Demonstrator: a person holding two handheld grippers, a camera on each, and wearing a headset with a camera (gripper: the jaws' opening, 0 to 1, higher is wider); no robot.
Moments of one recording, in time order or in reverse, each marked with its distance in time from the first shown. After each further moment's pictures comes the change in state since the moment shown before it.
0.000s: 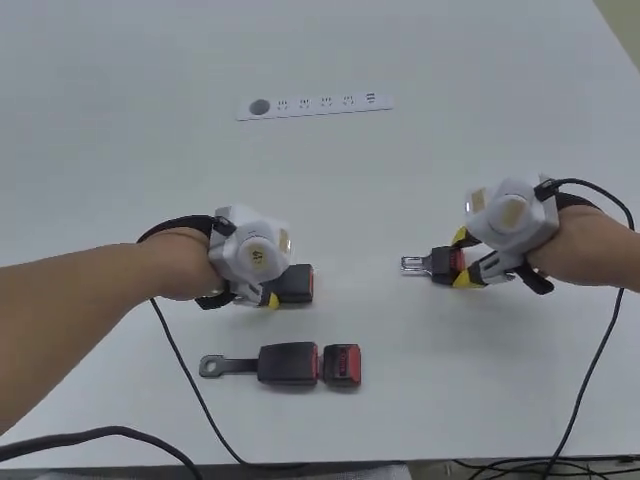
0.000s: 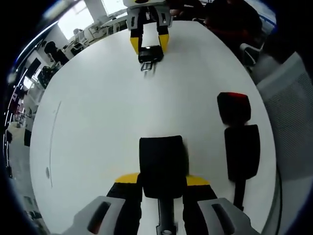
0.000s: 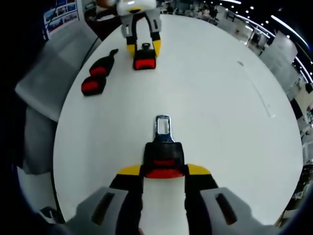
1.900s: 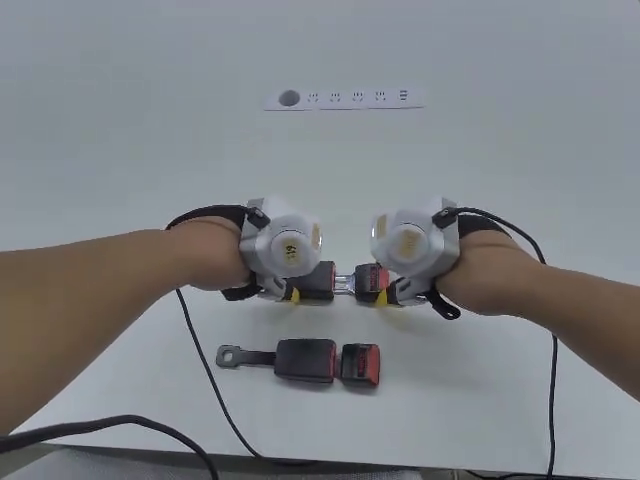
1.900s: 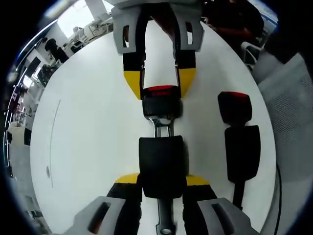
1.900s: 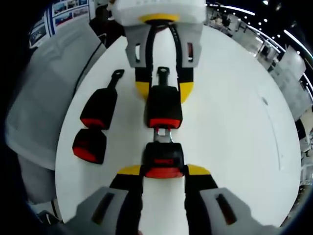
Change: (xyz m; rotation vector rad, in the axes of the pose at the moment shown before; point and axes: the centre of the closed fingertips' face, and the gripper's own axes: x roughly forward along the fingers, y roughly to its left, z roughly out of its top) left arm 0.002 -0.002 -0.002 -0.003 0.031 0.005; right arm 0.062 0.026 0.120 -0.094 -0.041 0.018
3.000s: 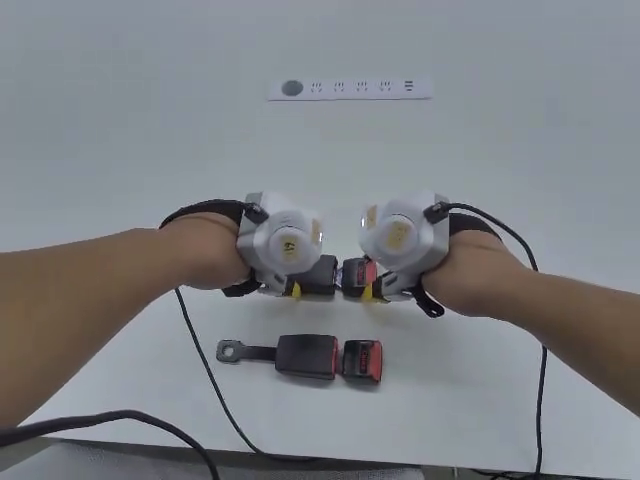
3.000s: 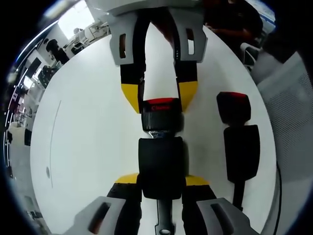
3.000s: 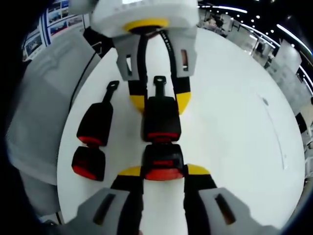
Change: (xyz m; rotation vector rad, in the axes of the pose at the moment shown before) left arm 0.000 -0.001 -0.001 0.005 -0.021 0.005; right arm 0.011 0.001 0.017 0.059 -0.043 -0.001
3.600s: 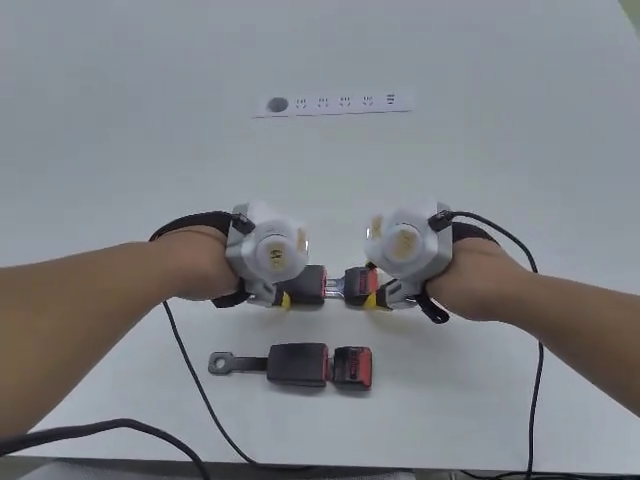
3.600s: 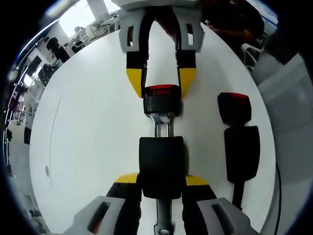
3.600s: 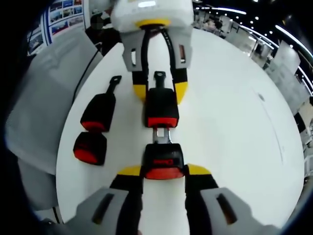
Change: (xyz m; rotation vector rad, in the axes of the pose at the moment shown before) left arm 0.000 -0.001 0.000 -0.012 0.007 -0.007; right arm -0.017 0.001 -0.027 0.003 -0.017 -0.014
